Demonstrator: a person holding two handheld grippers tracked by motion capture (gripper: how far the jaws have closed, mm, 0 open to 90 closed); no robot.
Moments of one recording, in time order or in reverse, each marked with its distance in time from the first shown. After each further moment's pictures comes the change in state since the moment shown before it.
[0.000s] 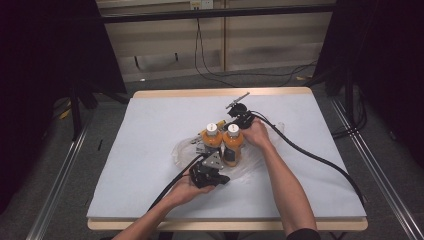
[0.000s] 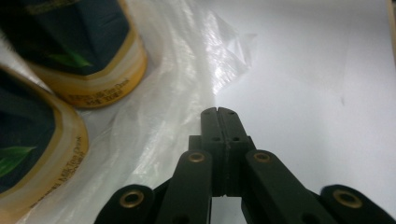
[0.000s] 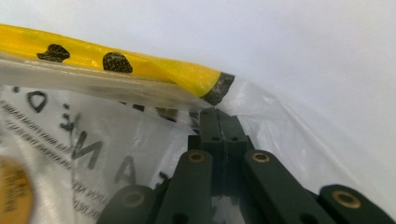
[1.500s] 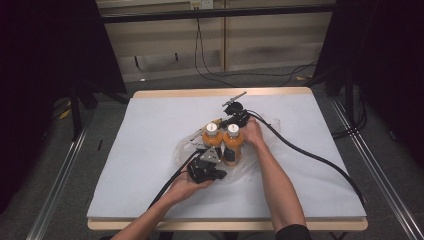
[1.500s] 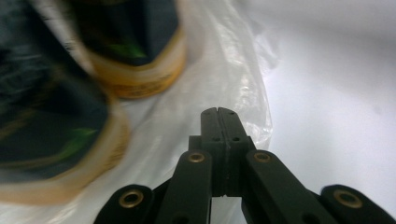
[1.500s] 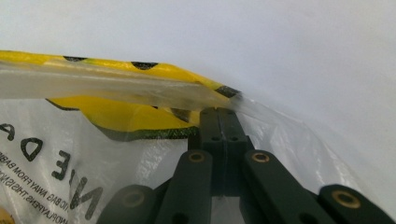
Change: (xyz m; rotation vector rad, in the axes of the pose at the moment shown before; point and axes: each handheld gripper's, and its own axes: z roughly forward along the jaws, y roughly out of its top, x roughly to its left) left arm 0.014 -0.002 -0.002 -0.003 0.017 -0.075; right arm 0.001 0.009 0.013 -0.052 0.016 0.041
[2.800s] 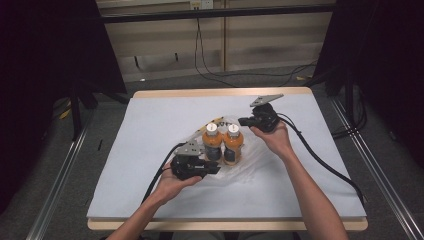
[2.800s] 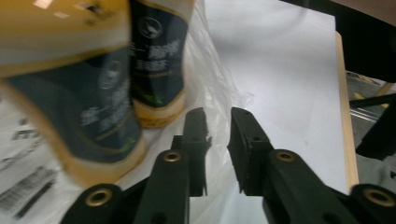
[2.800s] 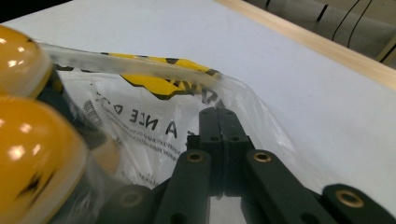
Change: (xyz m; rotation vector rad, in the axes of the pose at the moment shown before) left arm 0.002 -0.005 -0.061 -0.244 0.000 -0.071; right arm 0.014 -0.041 -0.116 -0.236 -0.031 -0.062
